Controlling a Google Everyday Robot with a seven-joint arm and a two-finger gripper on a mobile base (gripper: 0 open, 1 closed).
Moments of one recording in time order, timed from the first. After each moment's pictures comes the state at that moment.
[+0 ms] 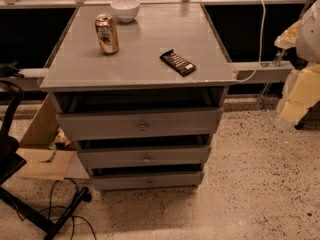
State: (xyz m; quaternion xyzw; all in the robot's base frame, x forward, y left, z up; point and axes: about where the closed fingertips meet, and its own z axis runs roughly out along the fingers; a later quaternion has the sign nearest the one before) arm 0.439 -0.216 0.979 -0.60 0.78 -0.04 0.16
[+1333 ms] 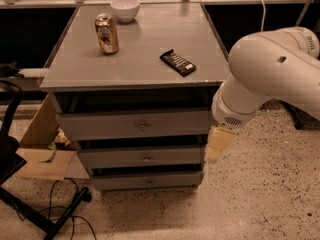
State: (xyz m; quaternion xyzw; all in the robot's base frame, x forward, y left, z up) arm 0.490 -0.143 0.791 -0.61 0.78 -0.03 0.14
